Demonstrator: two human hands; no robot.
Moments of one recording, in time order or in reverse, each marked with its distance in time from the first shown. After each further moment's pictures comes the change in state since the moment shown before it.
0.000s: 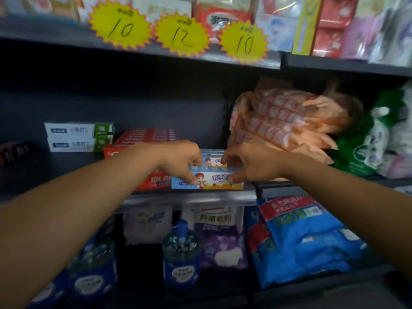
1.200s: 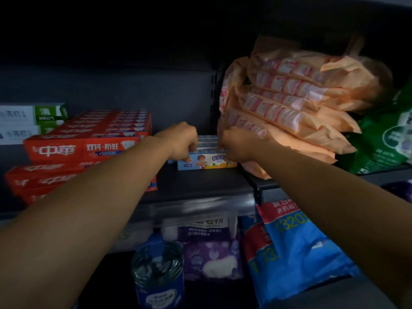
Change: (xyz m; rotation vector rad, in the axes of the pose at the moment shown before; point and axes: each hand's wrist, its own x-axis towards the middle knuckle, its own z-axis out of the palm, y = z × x) left_hand 0.163 -0.042 0.049 0.043 0.155 -0.168; right_hand 0.120 0.133 0.085 -0.194 -0.031 0.201
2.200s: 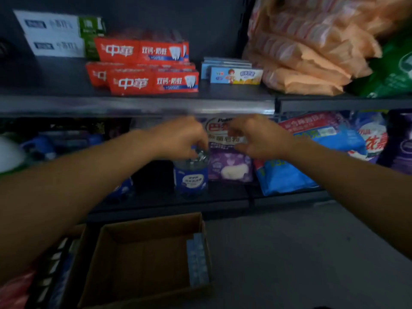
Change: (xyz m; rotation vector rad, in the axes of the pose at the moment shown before) left_hand -0.229 0.021 0.061 -0.052 -0.108 0.287; right_hand -0.183 -0.126 0.039 0.171 0.048 -0.199
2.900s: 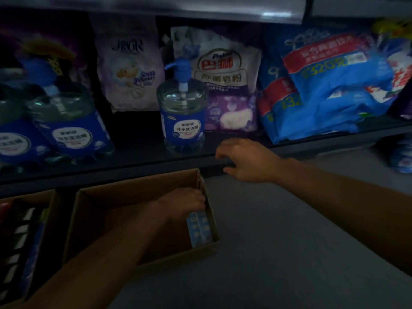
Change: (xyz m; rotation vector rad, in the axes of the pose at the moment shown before) left_hand -0.043 0.022 0.324 -0.175 -0.263 0.412; right_hand -0.060 -0.040 0.182 0.192 -0.254 0.010
